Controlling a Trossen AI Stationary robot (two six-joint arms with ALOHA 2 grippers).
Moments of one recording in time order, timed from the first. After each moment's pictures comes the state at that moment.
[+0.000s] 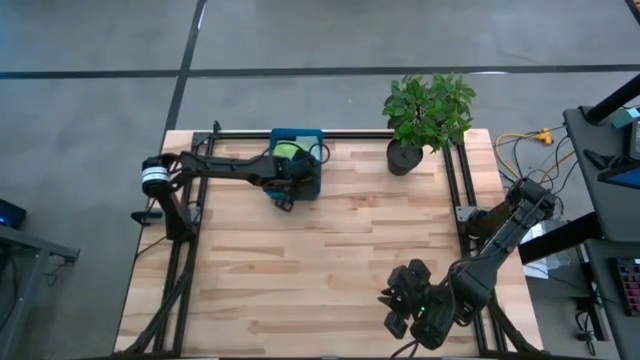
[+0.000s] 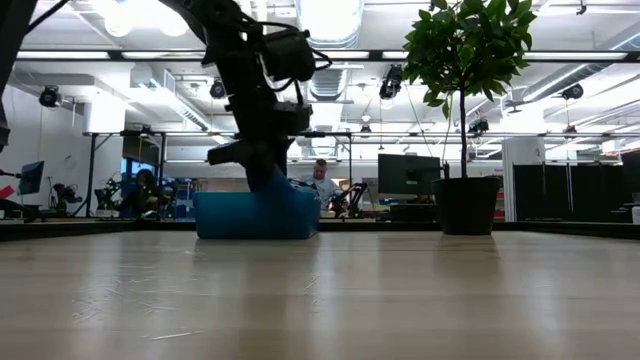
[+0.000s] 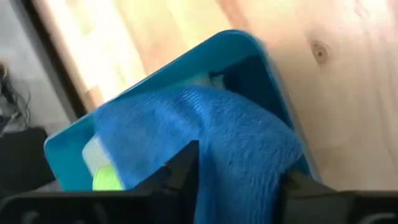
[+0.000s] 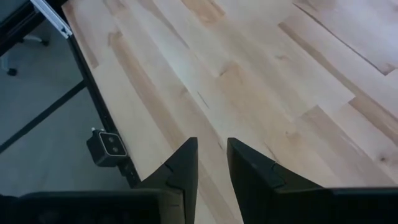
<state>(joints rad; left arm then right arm) 0.24 1.73 1.22 -0.59 -0.31 0.81 0.83 1.64 1.44 -0.93 0.55 1.36</state>
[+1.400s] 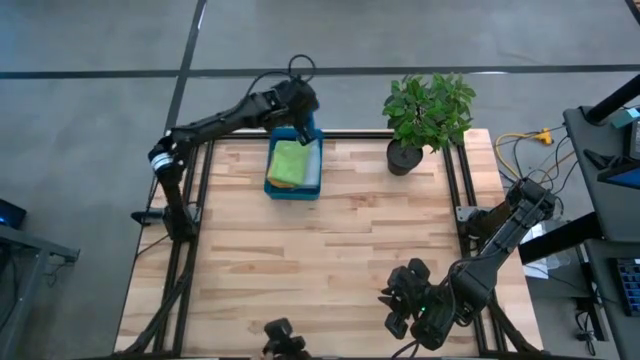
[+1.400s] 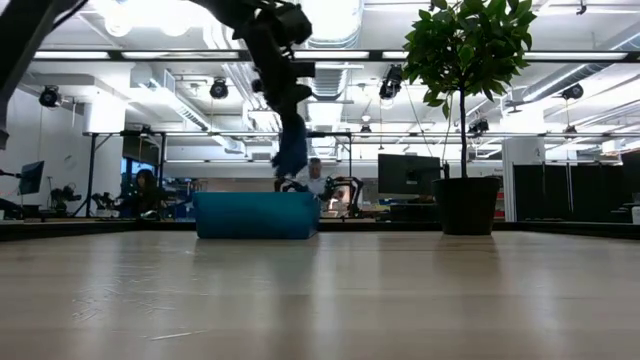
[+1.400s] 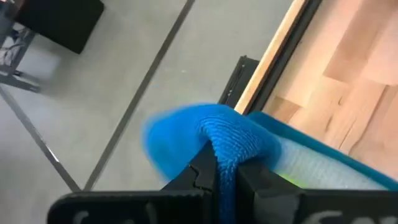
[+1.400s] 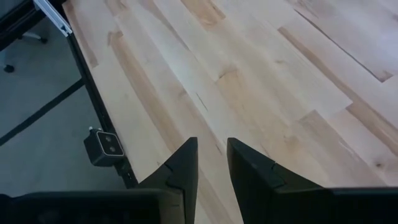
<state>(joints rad) 0.55 1.81 1.76 -0.76 -0.37 0.25 0.83 1.64 1.44 -0.93 0.56 1.33</state>
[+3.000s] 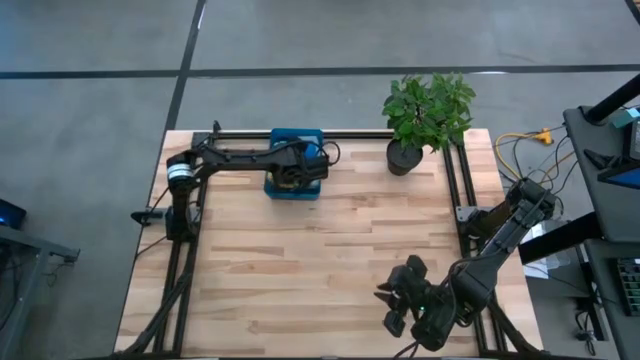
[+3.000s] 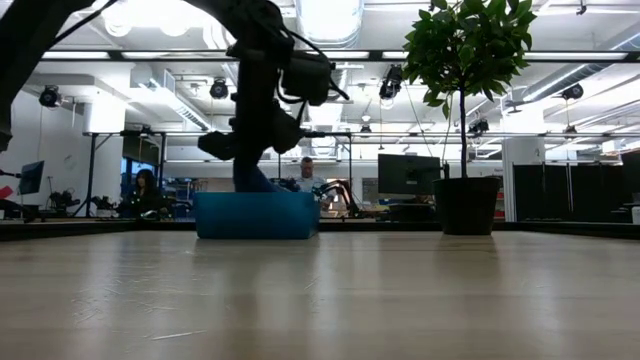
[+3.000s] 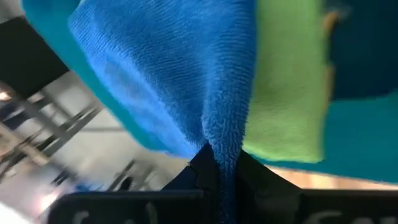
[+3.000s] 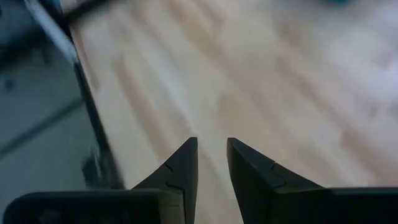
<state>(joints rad) 0.27 1.91 1.52 -1.15 -0.70 0.68 0.83 1.64 1.44 -0.91 0.65 1.29</state>
